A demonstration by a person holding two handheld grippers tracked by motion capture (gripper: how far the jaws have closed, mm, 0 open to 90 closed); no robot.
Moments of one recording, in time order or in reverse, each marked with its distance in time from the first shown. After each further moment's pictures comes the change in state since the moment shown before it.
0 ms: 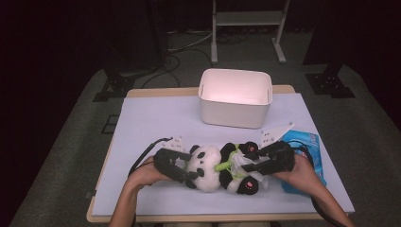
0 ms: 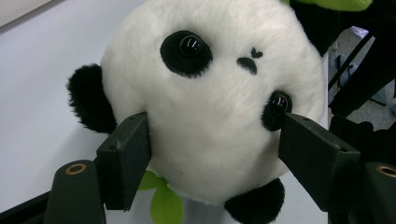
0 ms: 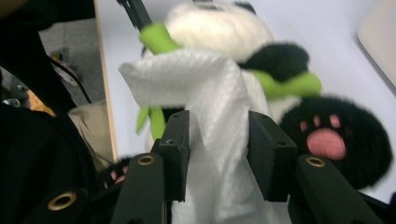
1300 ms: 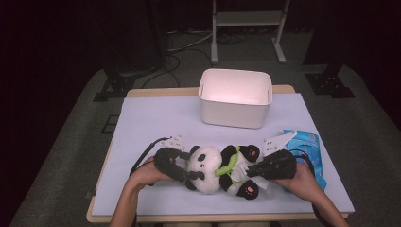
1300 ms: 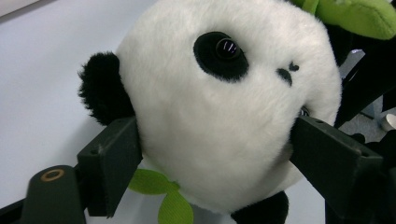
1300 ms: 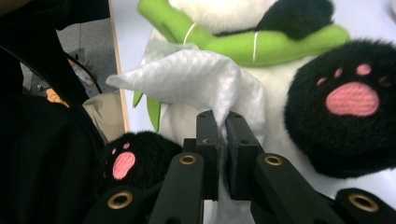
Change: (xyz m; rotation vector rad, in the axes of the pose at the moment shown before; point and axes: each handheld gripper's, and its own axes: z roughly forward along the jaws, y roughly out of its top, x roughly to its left) left arm 0.004 -0.003 0.005 -0.024 -0.031 -0.047; right arm 0.003 -0.022 0.009 -0.014 0.056 0.015
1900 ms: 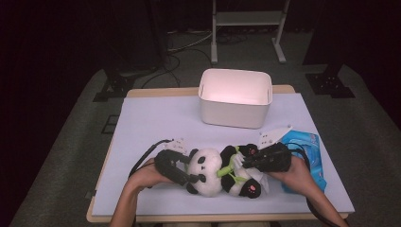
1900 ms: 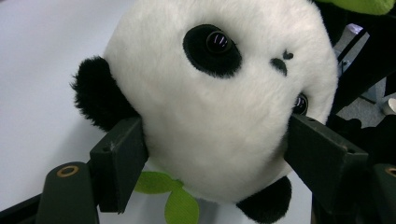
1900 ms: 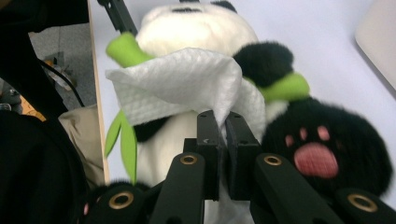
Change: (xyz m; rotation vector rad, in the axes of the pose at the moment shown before) left arm -0.009 0.003 -0.001 0.069 0.015 -0.002; right arm -0.004 0.017 0.001 -0.014 -0.068 -0.020
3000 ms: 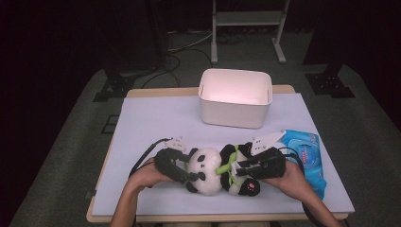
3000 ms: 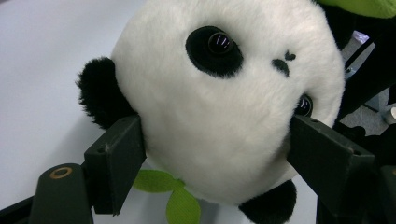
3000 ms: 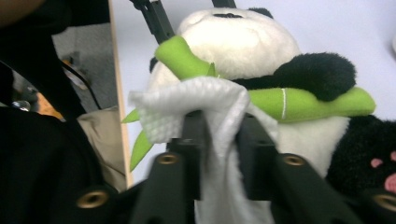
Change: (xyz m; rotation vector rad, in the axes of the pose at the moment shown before) left arm 0.004 0.000 0.000 -0.008 0.012 -0.026; right arm 0.018 0.008 0.013 -0.002 0.041 -0.024
